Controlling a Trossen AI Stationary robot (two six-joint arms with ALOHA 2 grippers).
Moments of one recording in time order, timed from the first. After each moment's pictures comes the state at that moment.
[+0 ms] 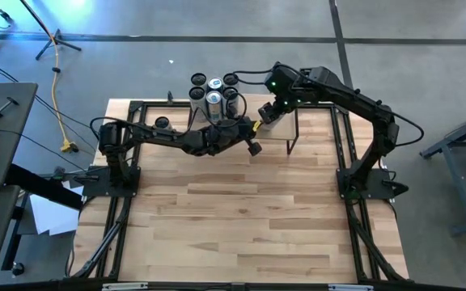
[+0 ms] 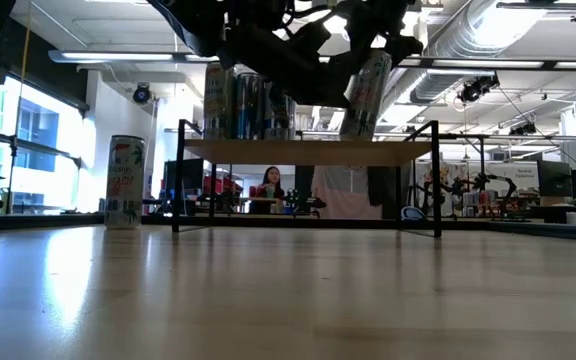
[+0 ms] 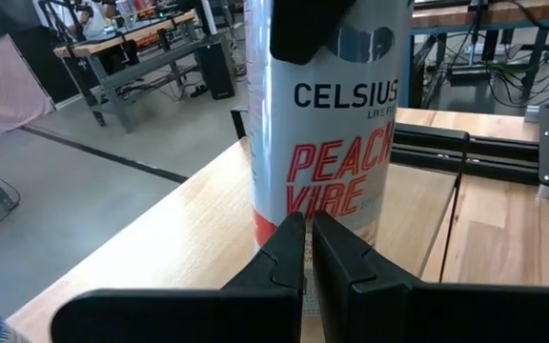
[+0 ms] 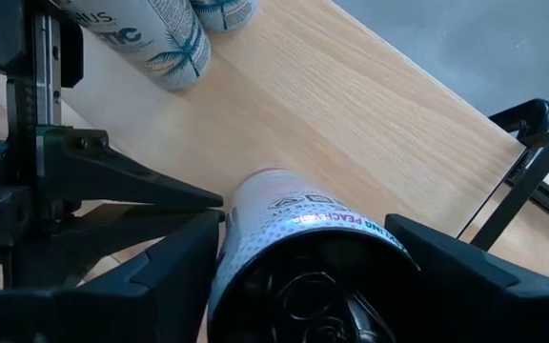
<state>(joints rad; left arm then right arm) 0.16 1.86 1.23 0.40 -0.48 0.09 -0.42 1.70 1.94 -1.35 0.15 0.46</state>
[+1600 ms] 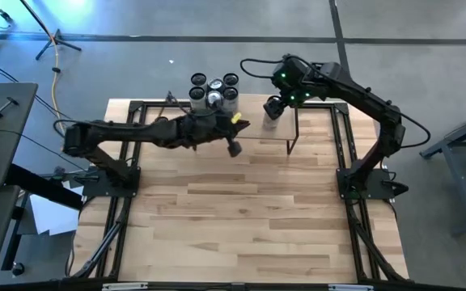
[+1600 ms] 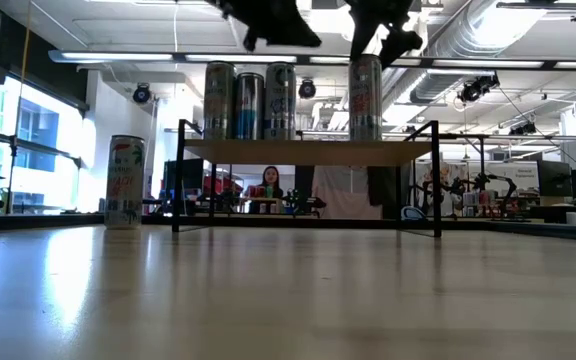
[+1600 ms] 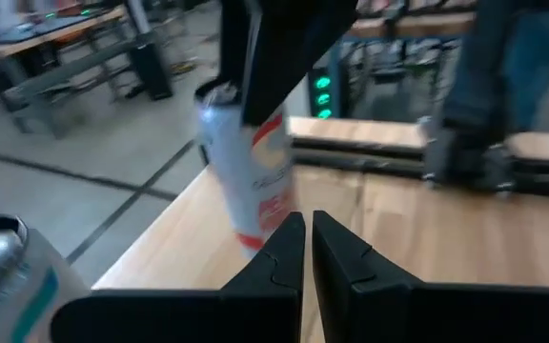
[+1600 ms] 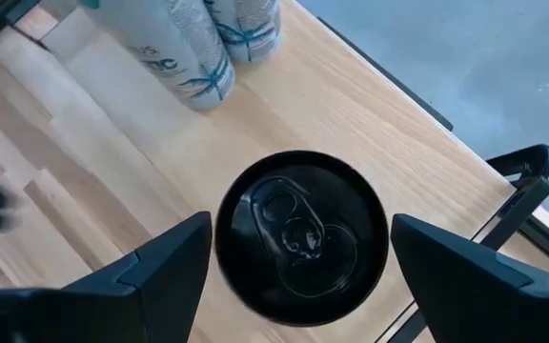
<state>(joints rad) 0.13 1.54 1.22 0.04 -0.31 0.07 -0.47 1.65 1.94 -1.31 0.08 0.34</state>
